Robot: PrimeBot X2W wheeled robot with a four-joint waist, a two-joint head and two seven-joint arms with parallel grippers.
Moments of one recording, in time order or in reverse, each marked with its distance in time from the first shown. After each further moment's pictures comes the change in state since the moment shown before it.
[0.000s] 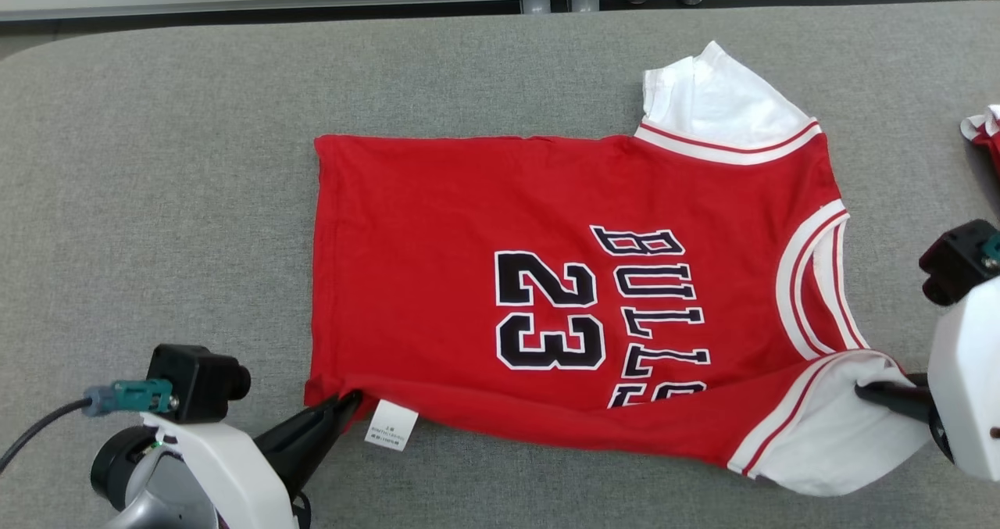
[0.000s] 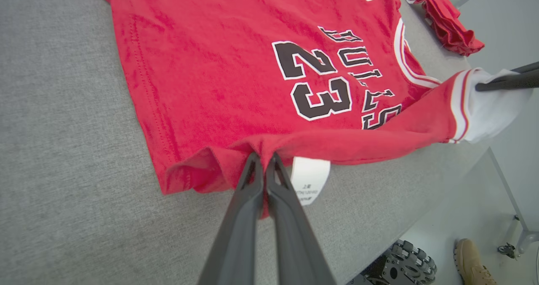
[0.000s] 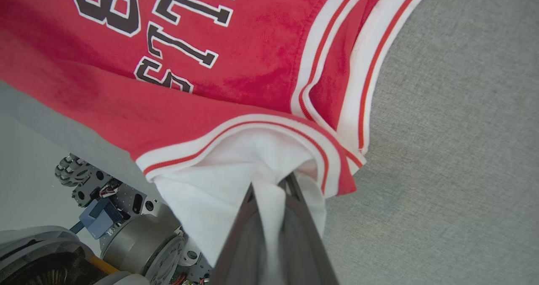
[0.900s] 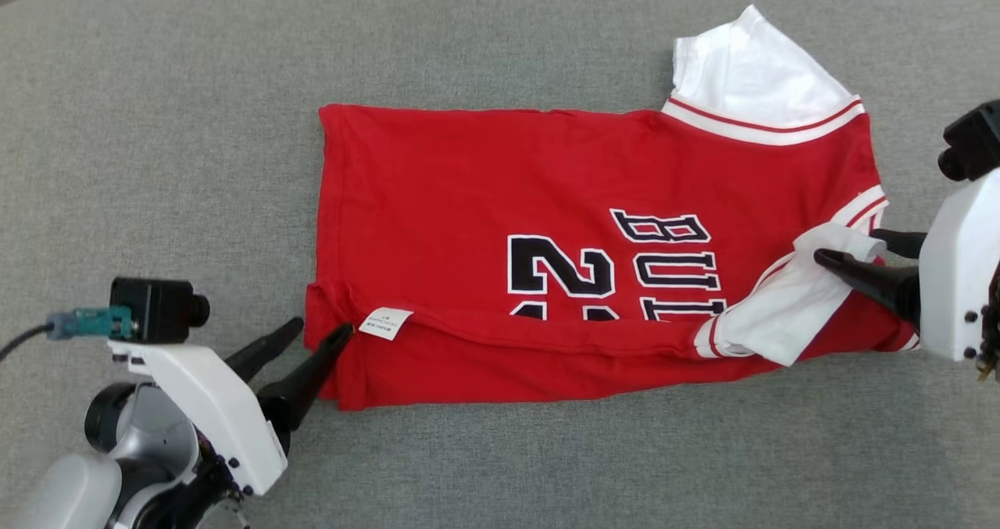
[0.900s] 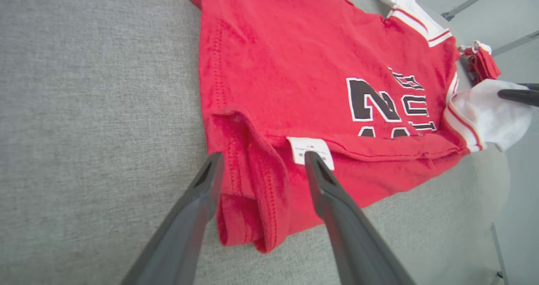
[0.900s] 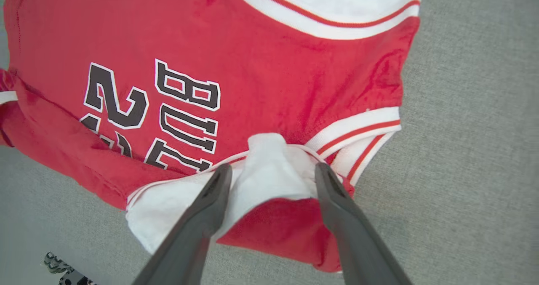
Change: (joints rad) left arm -0.185 -0.082 0.044 0.256 -0.101 -0.038 -0.010; right arm -0.275 0.077 0.053 0.216 -0.085 0.000 -0.216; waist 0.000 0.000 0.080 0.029
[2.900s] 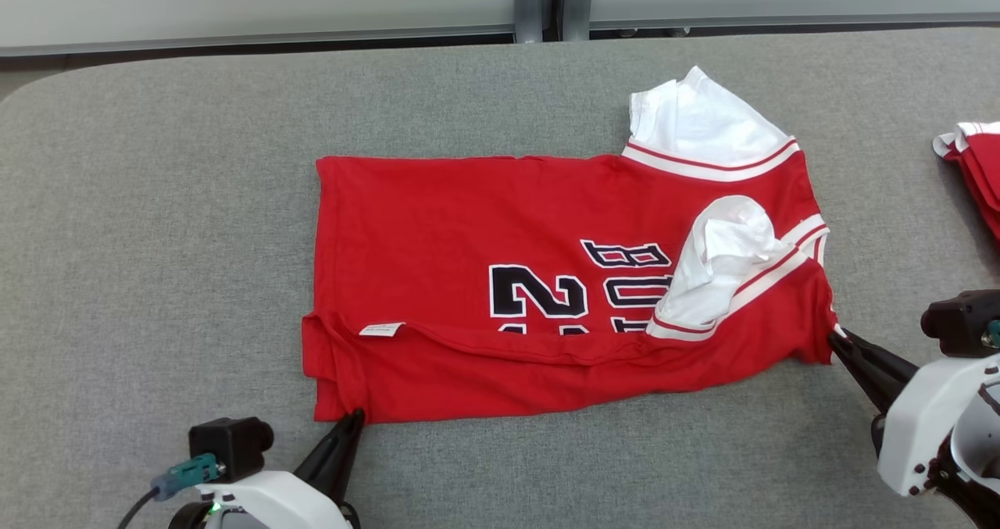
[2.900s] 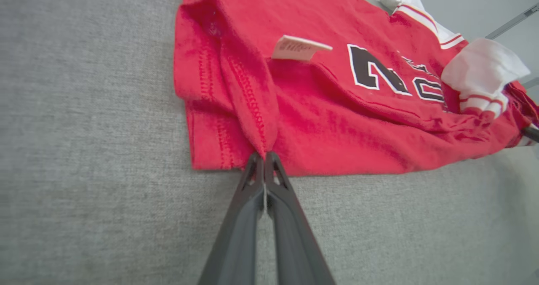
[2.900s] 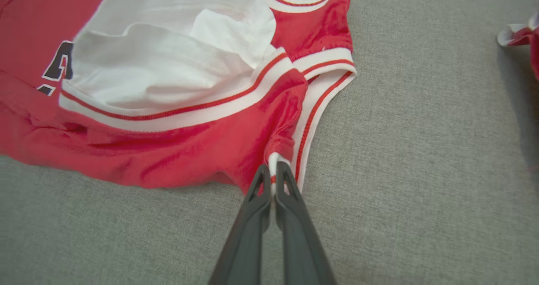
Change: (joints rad) left arm 0.196 -0.205 -0.102 0.211 0.215 0.048 -0.425; right arm 0.285 -0.126 0.258 0.223 -0.042 0.000 -0.885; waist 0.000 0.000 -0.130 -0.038
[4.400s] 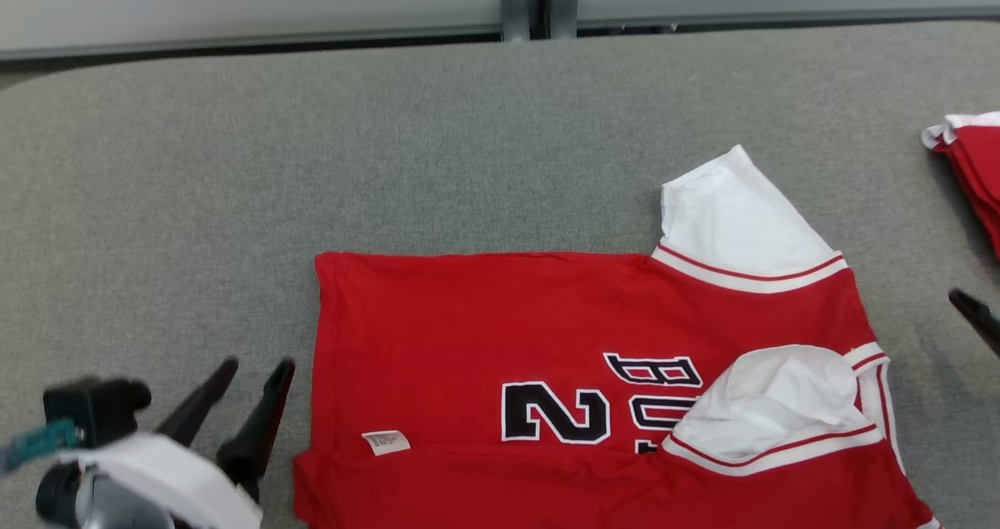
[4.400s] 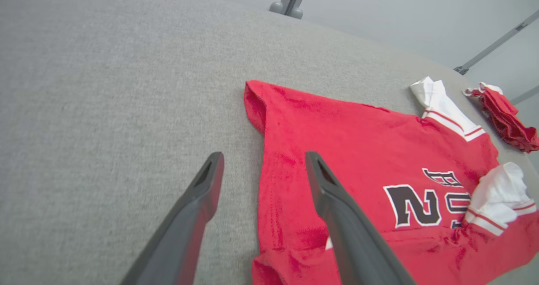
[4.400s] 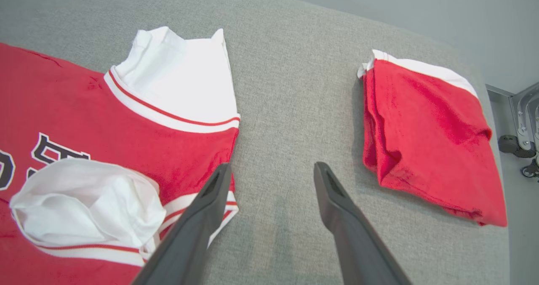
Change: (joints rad) left arm 0.118 0.219 0.157 -0.279 -0.090 0.034 0.067; right arm 0.146 -0.209 -0.305 -0.167 0.071 0.000 0.182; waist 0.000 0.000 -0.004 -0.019
